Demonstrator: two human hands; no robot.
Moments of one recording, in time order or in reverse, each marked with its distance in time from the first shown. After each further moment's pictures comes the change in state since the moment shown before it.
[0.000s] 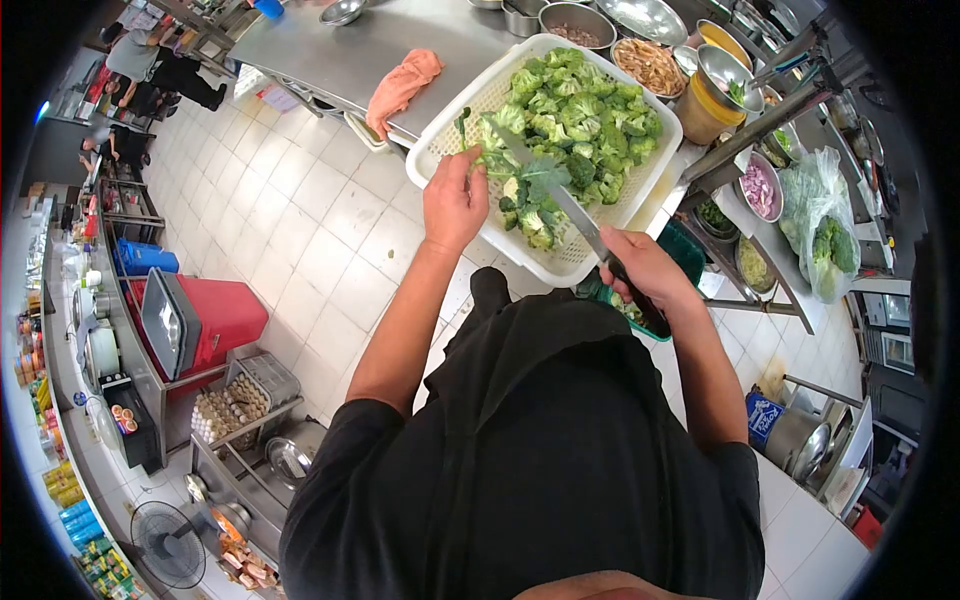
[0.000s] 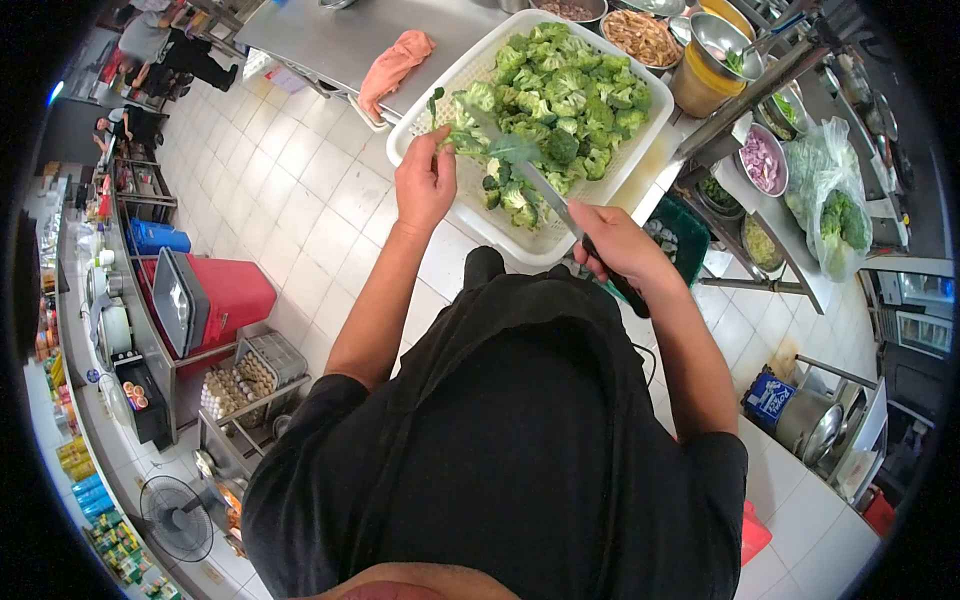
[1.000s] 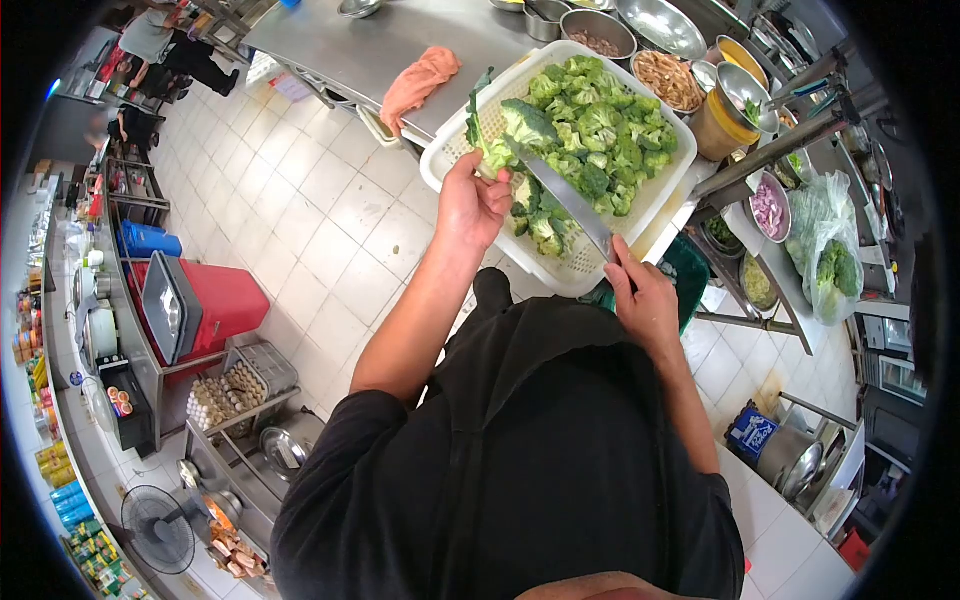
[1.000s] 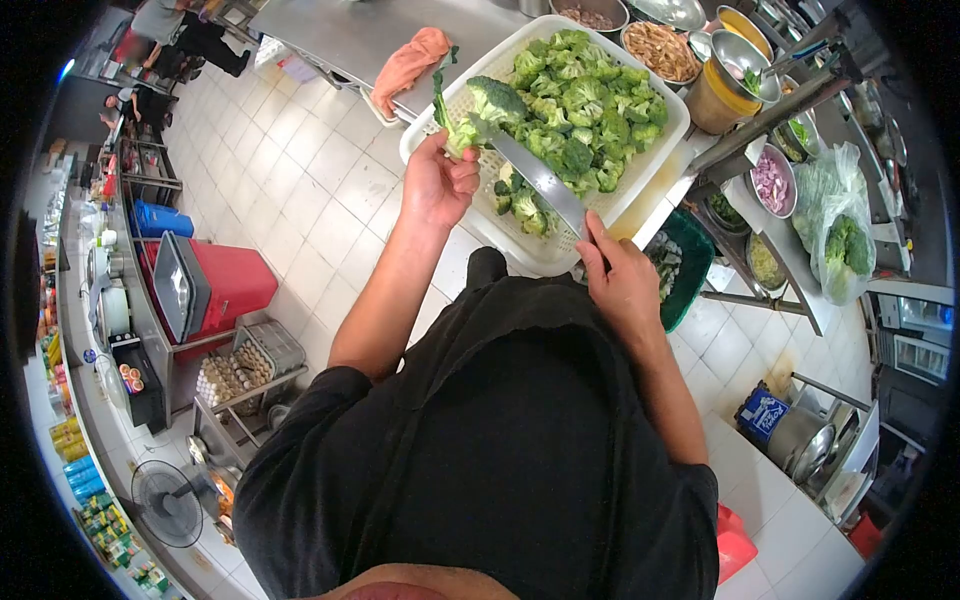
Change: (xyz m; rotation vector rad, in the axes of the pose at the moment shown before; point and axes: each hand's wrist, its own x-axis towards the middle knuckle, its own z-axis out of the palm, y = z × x) left_hand 0.028 0.020 -0.010 -1.603 -0.109 -1.178; right_hand -0.013 0.034 0.029 -0.657 0.567 -0.605
